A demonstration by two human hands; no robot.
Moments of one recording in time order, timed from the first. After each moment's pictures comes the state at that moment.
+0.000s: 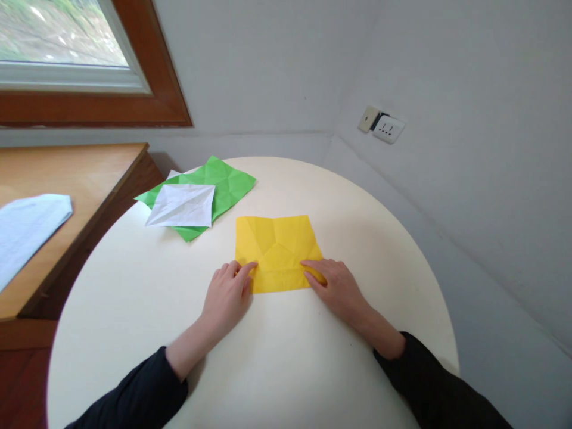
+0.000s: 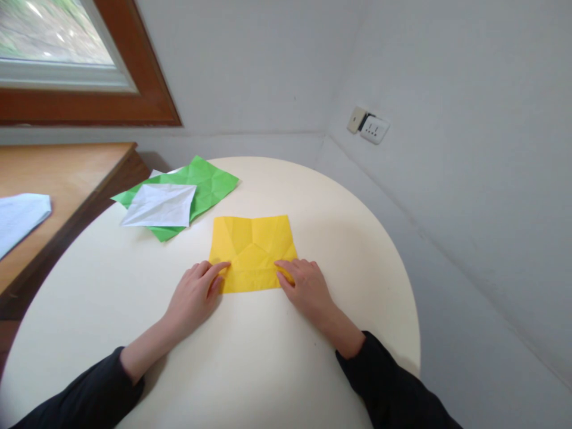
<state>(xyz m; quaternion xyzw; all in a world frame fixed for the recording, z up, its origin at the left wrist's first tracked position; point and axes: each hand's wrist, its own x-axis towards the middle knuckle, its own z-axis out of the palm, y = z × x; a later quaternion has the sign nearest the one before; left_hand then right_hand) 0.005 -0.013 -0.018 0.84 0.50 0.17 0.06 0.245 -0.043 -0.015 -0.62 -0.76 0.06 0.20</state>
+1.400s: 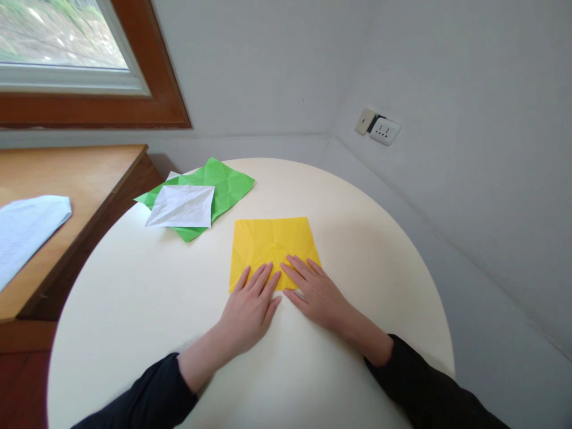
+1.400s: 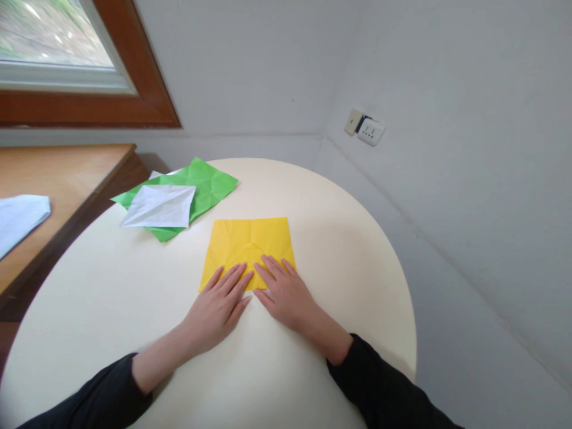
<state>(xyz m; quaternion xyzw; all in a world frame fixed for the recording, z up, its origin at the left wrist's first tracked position) 0.029 -0.036 -0.021 0.92 0.38 0.12 0.02 0.216 -0.050 -0.016 -0.53 -0.84 0.03 0.12</state>
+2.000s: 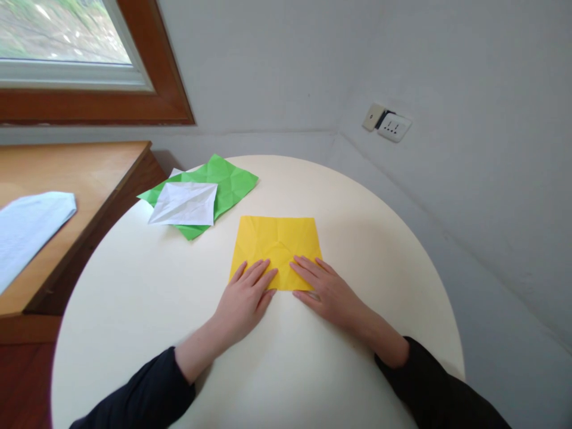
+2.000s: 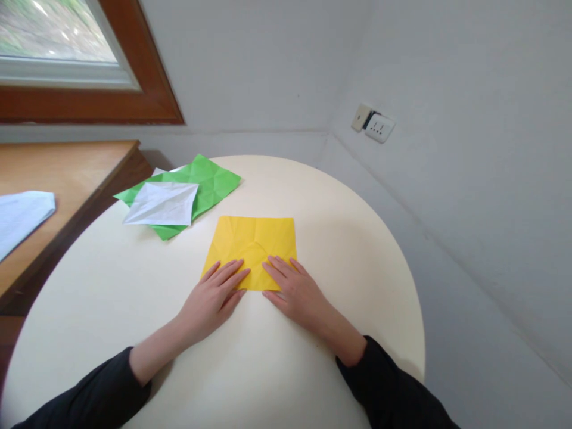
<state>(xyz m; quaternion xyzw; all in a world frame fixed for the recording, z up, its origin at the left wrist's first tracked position) 0.019 -0.021 -0.016 0.90 0.39 0.15 0.06 0.234 -0.046 -0.012 -0.51 -0.85 0.07 0.13</state>
